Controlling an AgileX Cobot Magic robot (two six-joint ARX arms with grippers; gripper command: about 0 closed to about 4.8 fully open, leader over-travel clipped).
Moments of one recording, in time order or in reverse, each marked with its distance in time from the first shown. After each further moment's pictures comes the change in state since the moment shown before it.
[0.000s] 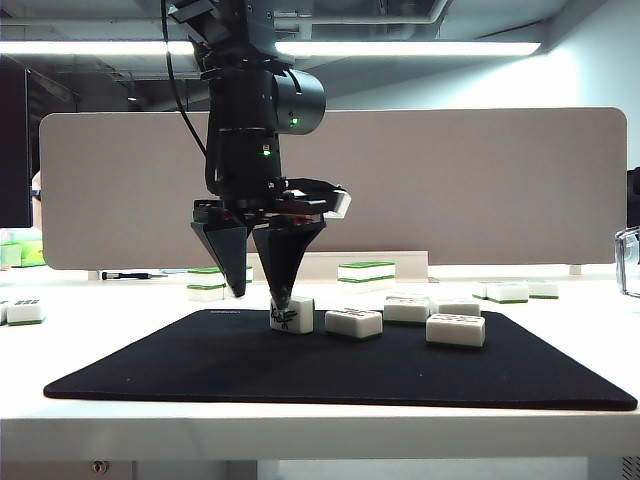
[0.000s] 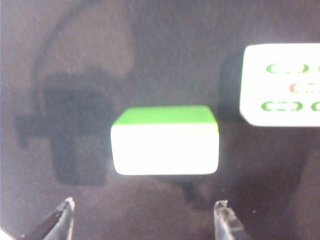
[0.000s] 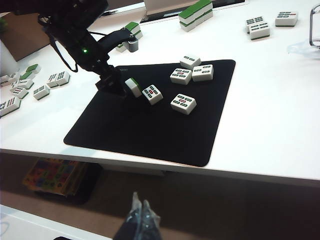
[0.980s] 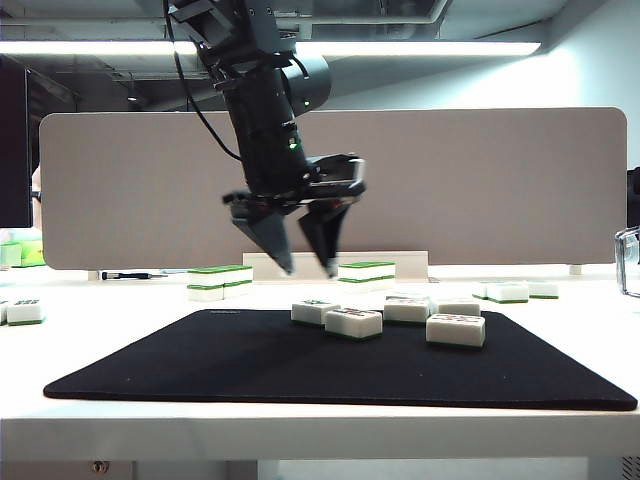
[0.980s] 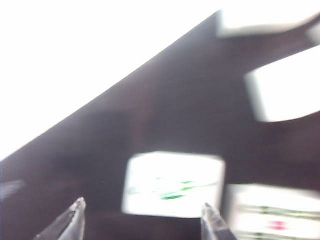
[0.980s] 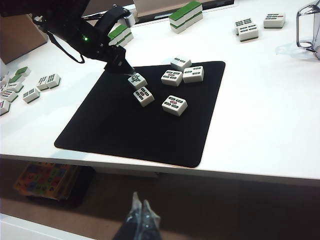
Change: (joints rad) left arm 0.002 0.002 0.006 0.269 0.070 -0.124; right arm 0.000 0.000 0.000 0.000 0.032 0.000
